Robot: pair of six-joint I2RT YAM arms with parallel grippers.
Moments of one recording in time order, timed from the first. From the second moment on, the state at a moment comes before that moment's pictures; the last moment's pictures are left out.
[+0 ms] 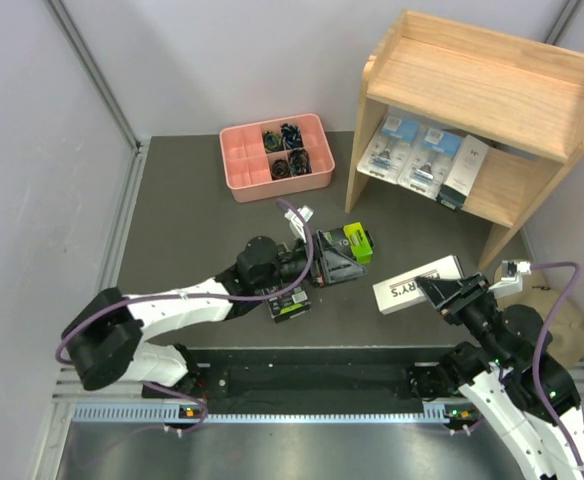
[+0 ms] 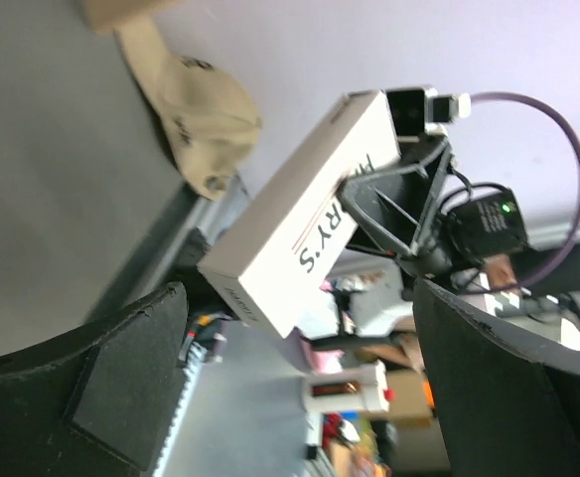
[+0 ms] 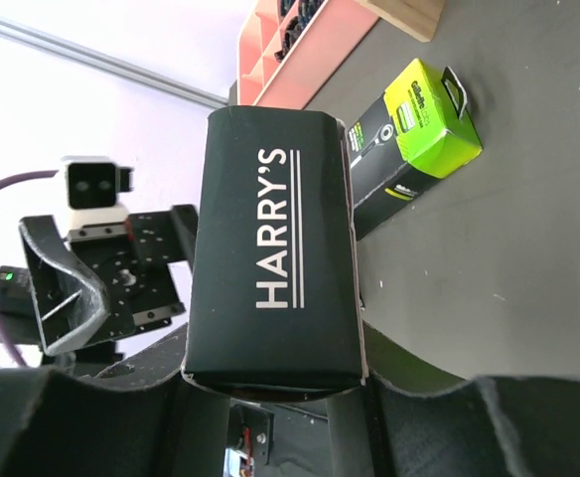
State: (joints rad) left arm -0.92 1.29 0.67 0.62 0.37 -1.19; right arm 0.51 0.01 0.60 -0.76 0.11 1.06
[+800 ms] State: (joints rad) left arm -1.01 1.66 0.67 1.13 0.57 -1.42; right arm 0.51 0.01 0.60 -0.69 0.08 1.02
